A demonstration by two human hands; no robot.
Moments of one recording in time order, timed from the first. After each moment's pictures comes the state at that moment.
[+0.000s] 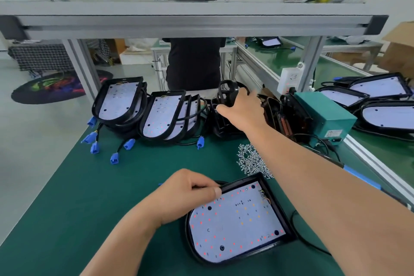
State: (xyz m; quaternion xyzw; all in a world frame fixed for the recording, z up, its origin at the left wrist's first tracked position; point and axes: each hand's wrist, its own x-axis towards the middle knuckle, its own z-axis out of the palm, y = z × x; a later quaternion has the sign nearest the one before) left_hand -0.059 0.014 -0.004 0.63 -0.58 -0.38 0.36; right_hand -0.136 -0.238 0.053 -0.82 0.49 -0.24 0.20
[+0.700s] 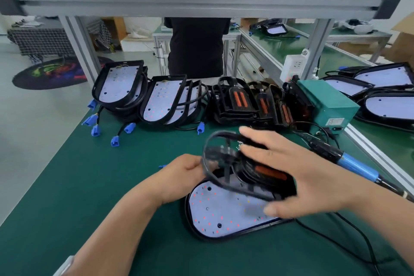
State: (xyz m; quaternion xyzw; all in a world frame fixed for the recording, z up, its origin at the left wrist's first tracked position) left_hand -0.064 0.010 -0.009 0.64 -0.54 -0.40 0.37; right_hand -0.325 -0.146 0.037 -0.97 0.01 -0.14 0.18
